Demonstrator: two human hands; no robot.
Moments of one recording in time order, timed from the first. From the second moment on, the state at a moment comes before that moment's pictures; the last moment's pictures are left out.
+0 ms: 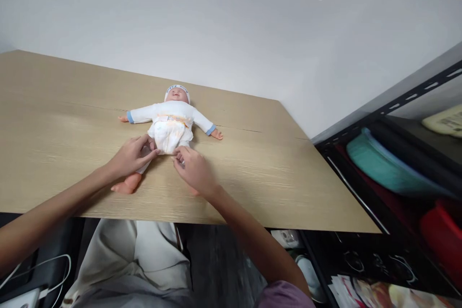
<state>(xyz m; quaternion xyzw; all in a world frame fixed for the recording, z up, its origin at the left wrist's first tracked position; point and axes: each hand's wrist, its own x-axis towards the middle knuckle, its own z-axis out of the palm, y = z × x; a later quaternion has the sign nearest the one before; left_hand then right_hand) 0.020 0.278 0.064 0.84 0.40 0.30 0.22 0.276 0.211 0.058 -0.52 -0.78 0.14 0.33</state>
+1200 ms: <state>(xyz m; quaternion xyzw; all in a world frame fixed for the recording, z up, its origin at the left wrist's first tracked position) 0.026 0.298 0.048 0.77 0.40 0.35 0.35 0.255 0.225 0.036 -0.59 -0.65 0.16 0.44</state>
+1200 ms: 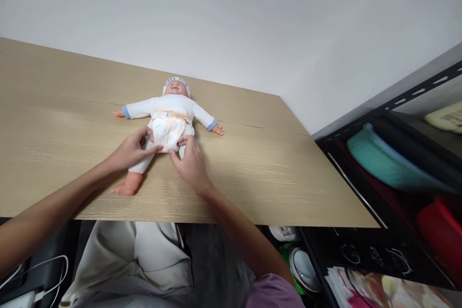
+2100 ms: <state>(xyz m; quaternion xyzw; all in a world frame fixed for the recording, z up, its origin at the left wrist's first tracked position) 0.021 0.322 0.075 0.61 0.41 0.25 0.63 0.267 0.244 0.044 -0.57 -0.64 0.28 0.44</state>
